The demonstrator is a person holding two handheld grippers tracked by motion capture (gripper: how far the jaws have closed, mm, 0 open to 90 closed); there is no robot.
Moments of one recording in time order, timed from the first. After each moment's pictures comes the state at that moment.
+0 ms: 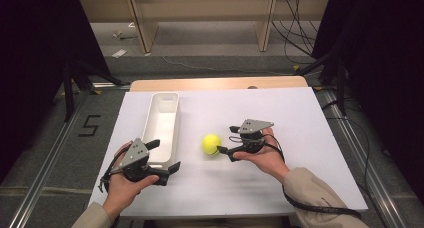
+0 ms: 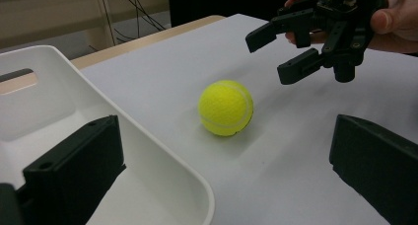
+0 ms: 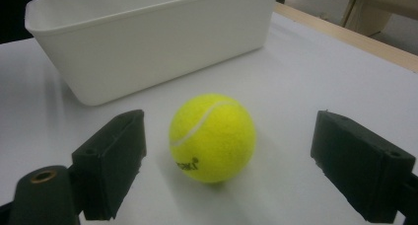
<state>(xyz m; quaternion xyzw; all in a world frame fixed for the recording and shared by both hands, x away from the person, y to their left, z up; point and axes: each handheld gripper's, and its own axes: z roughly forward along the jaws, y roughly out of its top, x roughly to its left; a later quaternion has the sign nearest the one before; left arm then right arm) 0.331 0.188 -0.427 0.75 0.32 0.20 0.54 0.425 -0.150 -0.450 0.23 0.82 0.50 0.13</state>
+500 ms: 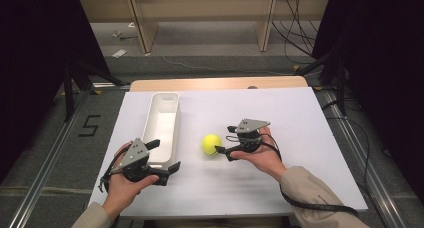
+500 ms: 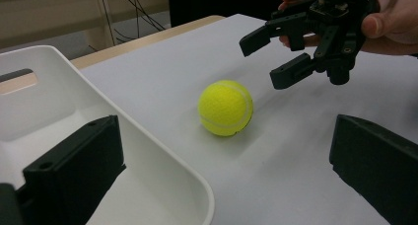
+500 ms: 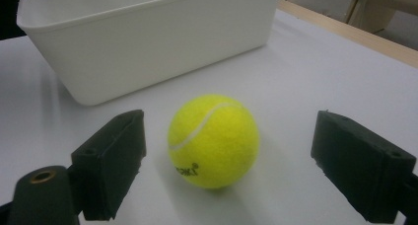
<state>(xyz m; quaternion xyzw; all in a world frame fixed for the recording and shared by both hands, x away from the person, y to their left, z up) 0.331 0.188 -0.427 0.75 0.32 0.20 0.54 0.429 -0.143 -0.453 0.23 0.83 0.50 0.13</state>
